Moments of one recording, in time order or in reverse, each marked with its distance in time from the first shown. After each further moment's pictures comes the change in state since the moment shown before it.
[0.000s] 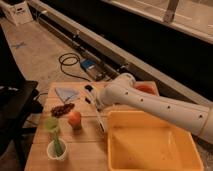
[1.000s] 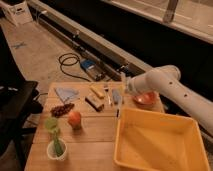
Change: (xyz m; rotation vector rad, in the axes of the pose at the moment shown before) arm -0.011 0.126 -0.124 -0.066 0.145 0.210
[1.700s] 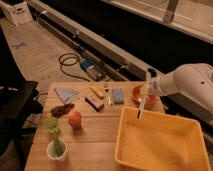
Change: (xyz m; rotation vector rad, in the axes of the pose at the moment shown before) arm -0.037 0.057 -0.065 -0.124 -0.037 0.136
